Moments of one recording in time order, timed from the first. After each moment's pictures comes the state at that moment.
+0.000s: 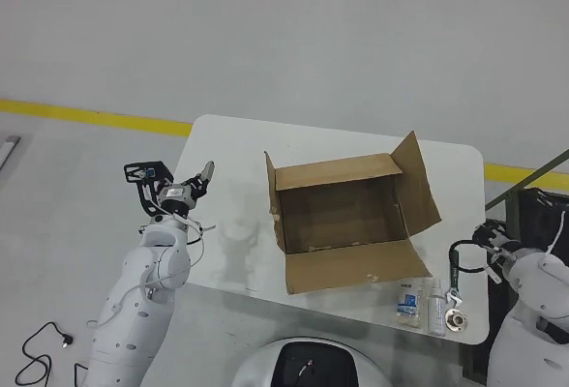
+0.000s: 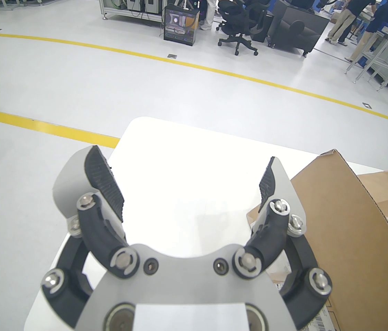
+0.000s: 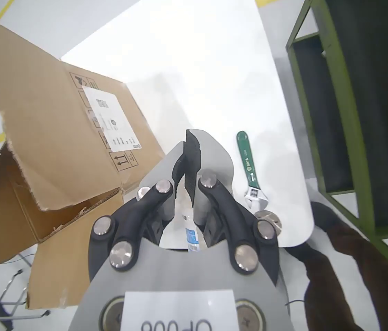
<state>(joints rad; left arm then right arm) 1.18 -1.27 -1.39 -1.59 1.06 0.12 -0.08 -1.27 -1.59 2.04 -2.00 -1.22 0.13 1.22</state>
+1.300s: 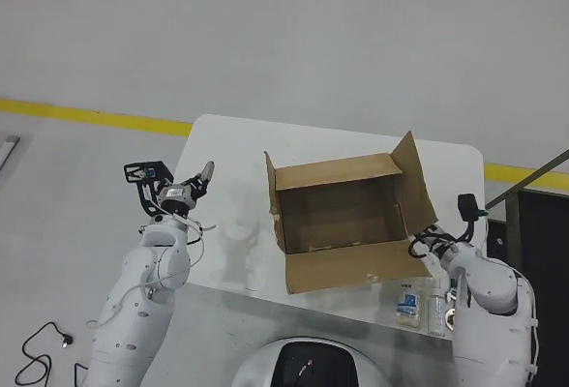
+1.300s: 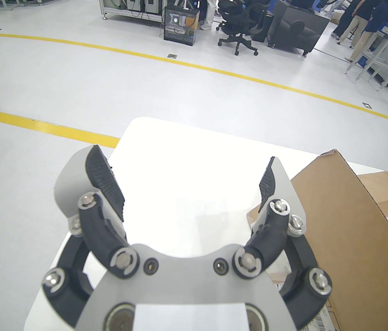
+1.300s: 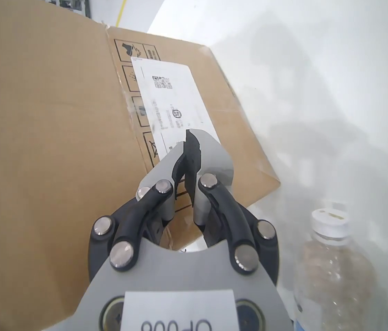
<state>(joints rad) 1.18 -1.27 -1.39 -1.59 1.06 0.12 -0.08 -1.23 -1.57 1.92 -1.52 -0.63 0.02 0.87</state>
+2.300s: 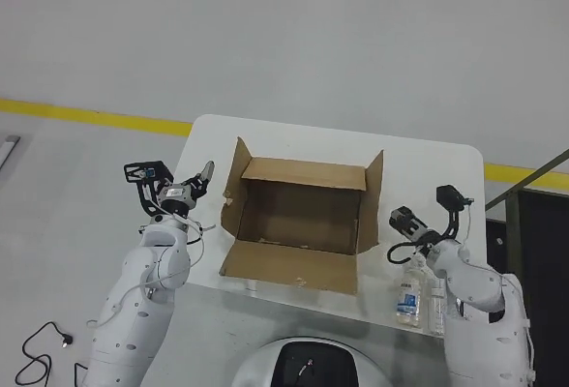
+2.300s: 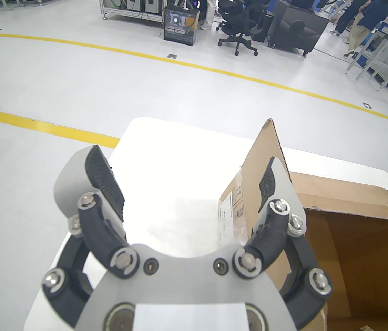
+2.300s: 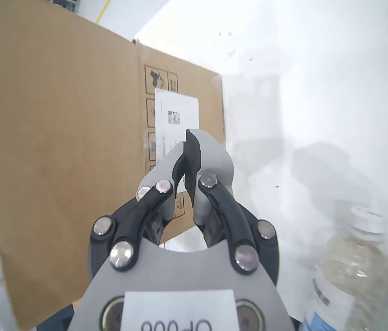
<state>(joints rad) 1.18 -1.27 -1.39 -1.59 1.06 0.12 -0.08 -1.32 -1.51 1.77 -1.79 -0.79 0.04 0.86</state>
